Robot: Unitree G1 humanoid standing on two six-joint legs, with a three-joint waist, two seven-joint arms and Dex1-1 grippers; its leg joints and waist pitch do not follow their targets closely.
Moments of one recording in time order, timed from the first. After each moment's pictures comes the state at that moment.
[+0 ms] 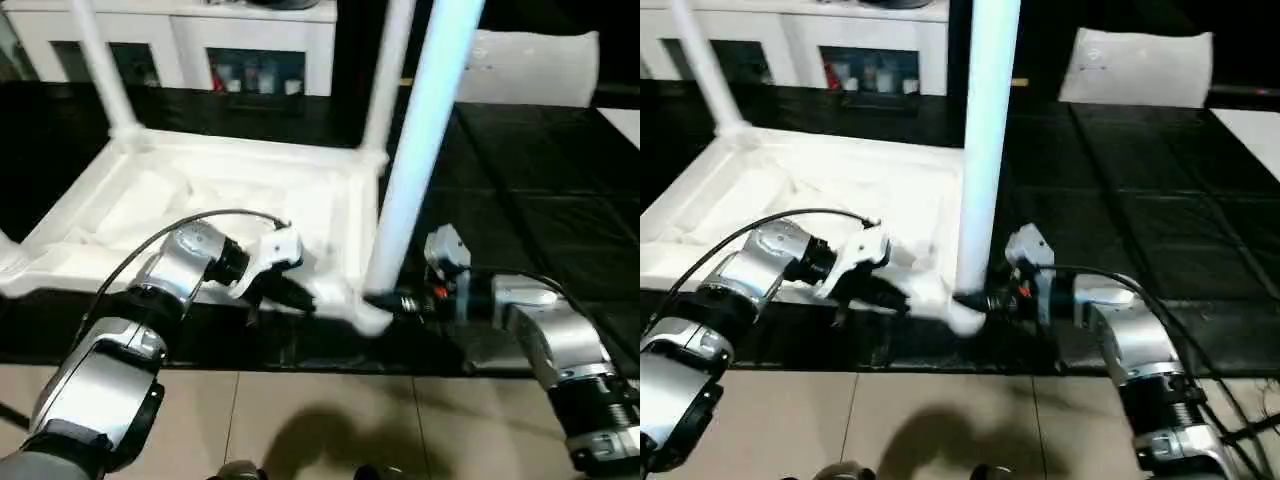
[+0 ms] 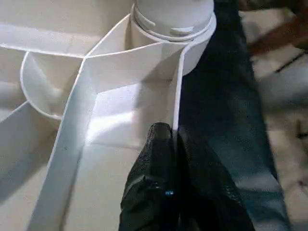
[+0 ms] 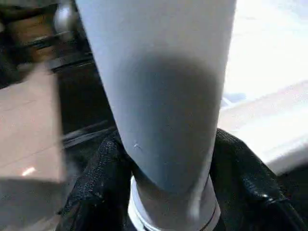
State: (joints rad) left arm -0.82 0.33 -0.30 0.91 0.07 0.01 -1.36; right arm -0.40 -0.35 0.11 0.30 0.22 0.29 1.05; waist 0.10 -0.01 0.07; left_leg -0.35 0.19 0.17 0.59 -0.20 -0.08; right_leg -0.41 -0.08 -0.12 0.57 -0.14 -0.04
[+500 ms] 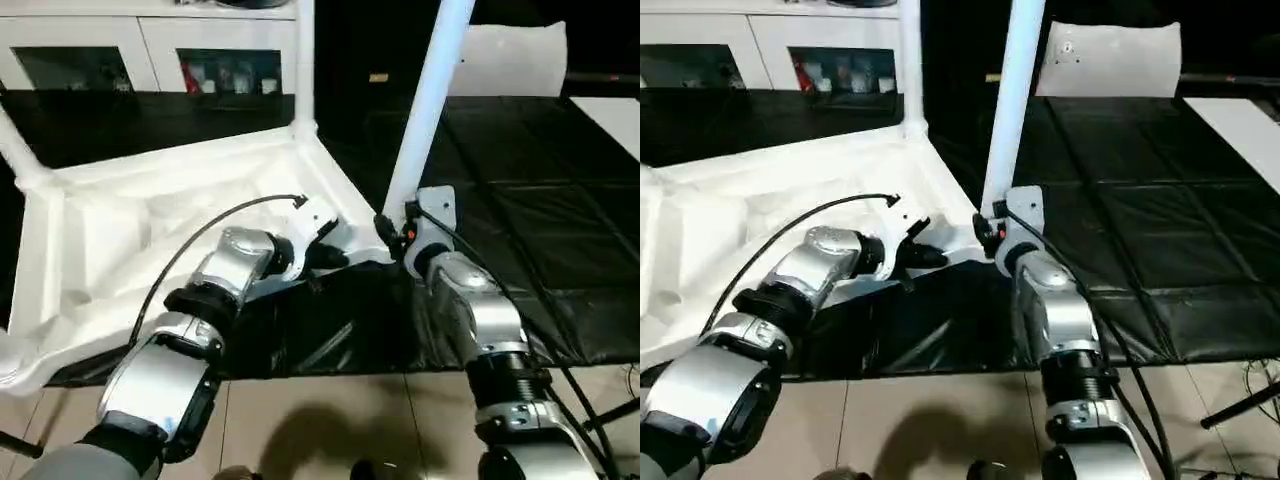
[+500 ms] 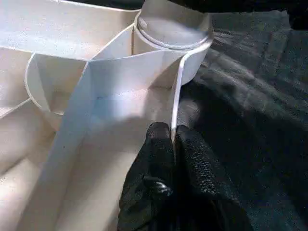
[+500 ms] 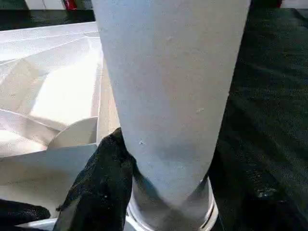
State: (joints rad) left arm -0.88 0.11 -0.16 0.99 0.06 0.21 -0.85; right arm -0.53 -0.01 -0.06 0.41 0.05 0.35 0.21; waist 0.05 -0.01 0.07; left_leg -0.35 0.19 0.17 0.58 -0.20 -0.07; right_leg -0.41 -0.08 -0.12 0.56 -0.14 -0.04
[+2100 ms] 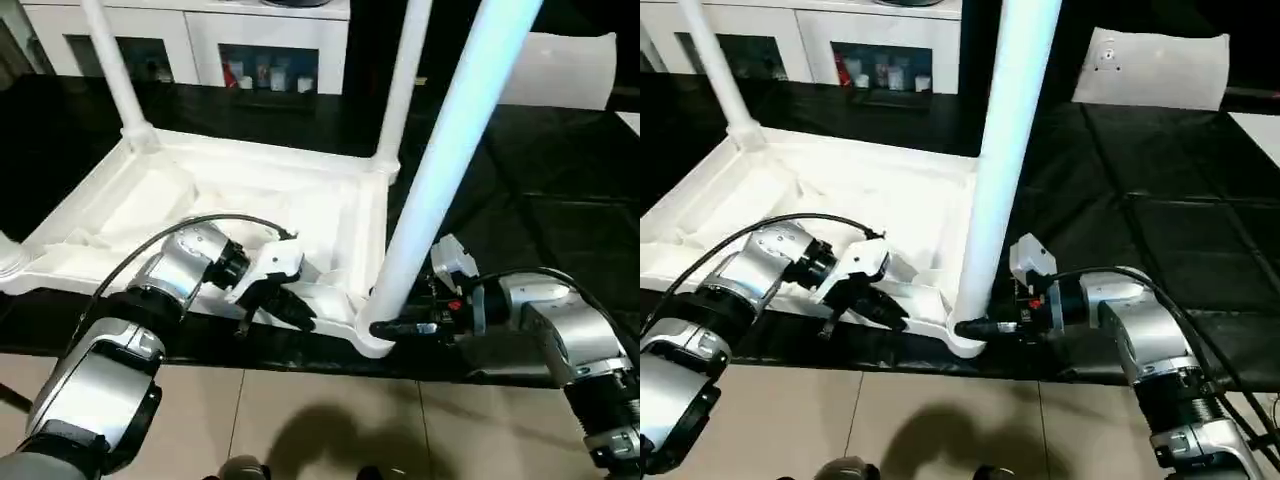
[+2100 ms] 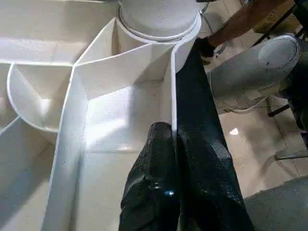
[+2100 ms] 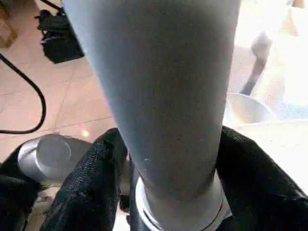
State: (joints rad) left arm -0.81 0.37 -0.35 0.88 0.06 -0.12 -1.58; right arm -0.42 -0.49 0.18 0.27 0.28 0.27 1.39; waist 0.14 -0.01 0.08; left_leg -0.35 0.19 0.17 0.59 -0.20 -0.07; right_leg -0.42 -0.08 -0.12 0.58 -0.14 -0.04
